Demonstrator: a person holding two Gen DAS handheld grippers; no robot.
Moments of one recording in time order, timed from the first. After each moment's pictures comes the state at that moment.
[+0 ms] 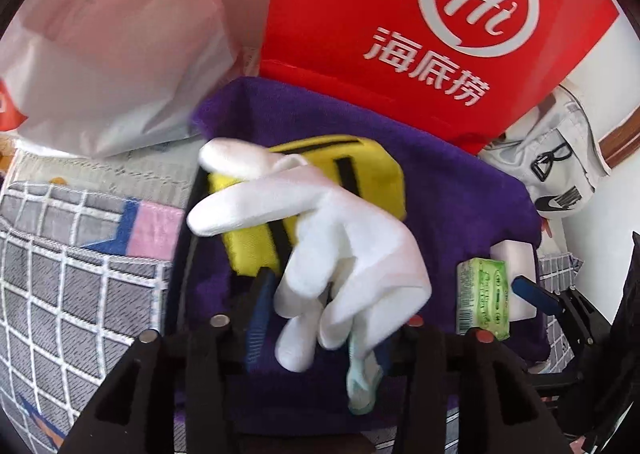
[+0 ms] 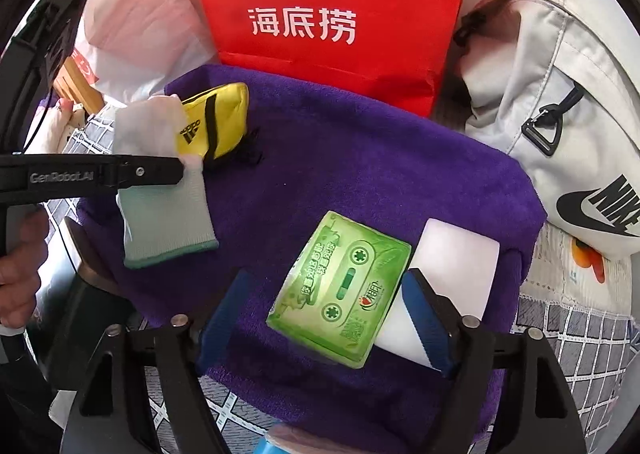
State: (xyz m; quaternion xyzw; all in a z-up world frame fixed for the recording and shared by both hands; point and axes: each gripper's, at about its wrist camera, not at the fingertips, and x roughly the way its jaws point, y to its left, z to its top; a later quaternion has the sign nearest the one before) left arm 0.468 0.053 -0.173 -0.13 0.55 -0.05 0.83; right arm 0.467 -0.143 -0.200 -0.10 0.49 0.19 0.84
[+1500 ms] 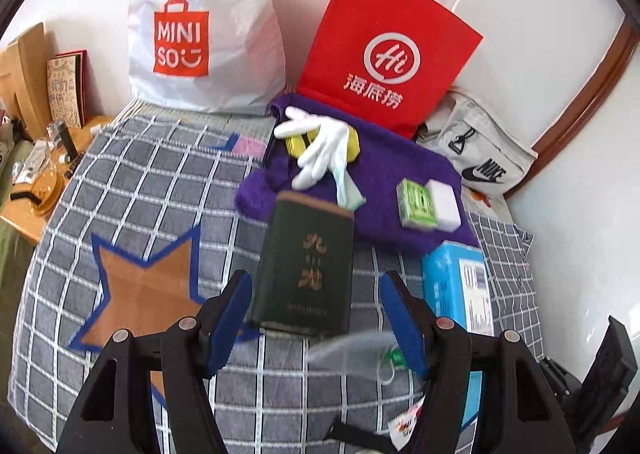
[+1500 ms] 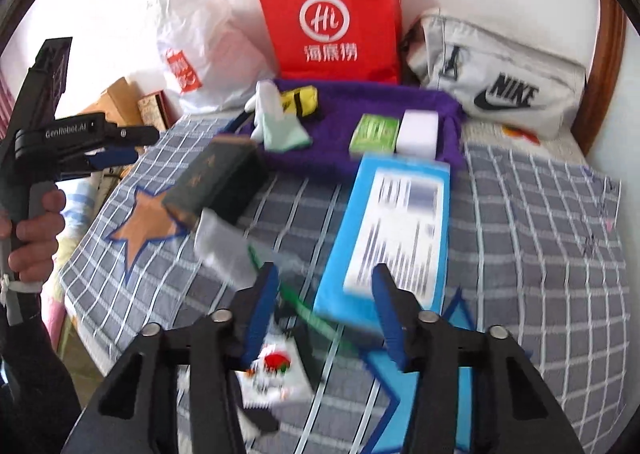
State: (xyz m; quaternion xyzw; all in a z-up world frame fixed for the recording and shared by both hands) left arm 0.250 0.100 -0.096 -0.16 0.46 -0.06 0.87; right arm 0.214 -0.191 -0.143 -0.01 0.44 0.18 0.88
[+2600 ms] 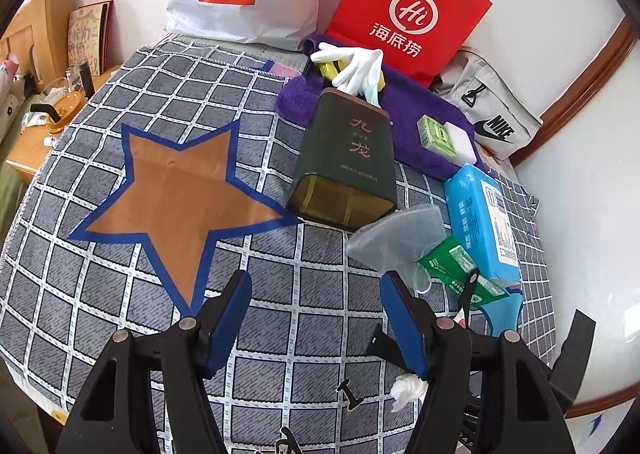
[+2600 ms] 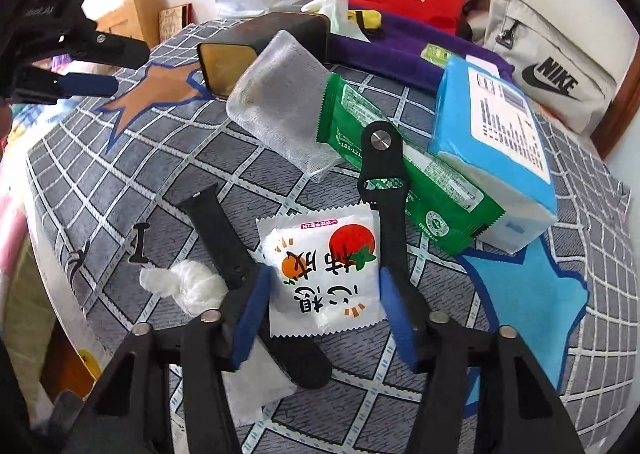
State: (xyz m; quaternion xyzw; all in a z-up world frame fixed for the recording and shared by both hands) left arm 0.173 0.118 -0.146 -0.17 0.49 -0.06 0.85; right arm 0.146 -0.128 -0.234 -0.13 0.46 0.18 0.86
